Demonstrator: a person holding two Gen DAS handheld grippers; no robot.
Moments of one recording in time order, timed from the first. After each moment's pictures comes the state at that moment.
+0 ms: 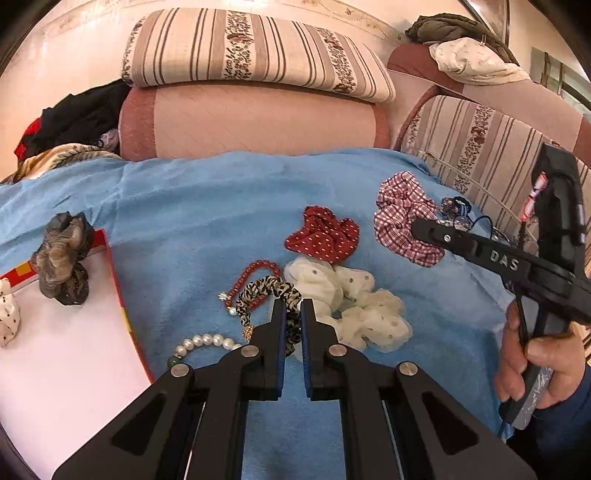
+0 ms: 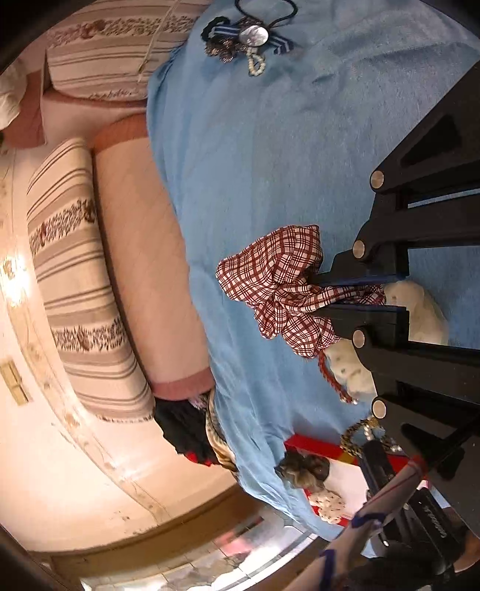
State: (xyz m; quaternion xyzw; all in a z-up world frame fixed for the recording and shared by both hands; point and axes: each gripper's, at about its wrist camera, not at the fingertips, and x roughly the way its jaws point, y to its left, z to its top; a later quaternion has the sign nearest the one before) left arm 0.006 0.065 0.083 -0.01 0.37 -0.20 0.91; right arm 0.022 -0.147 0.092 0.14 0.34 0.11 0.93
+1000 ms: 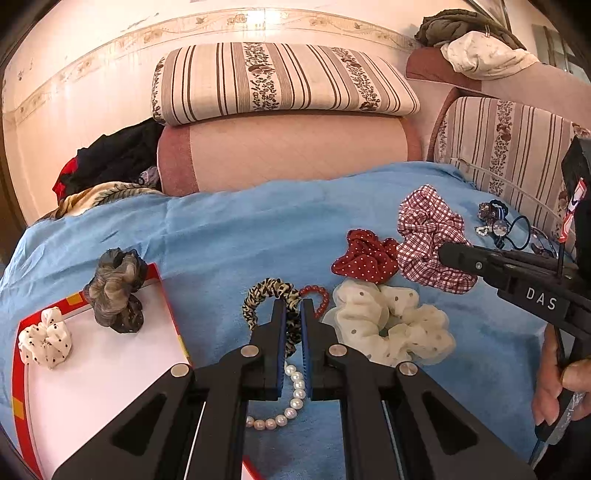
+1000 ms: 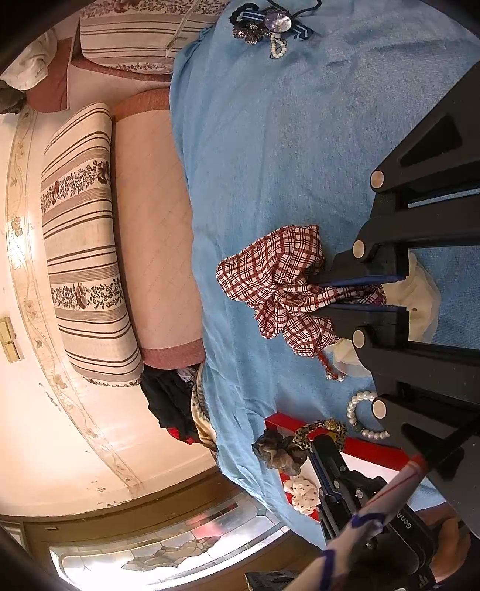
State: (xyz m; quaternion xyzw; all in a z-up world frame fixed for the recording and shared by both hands) left arm 0.000 0.069 0.093 0.05 0.32 -0.13 0.94; right arm 0.010 -0.120 0.094 0.09 0.32 0.15 0.93
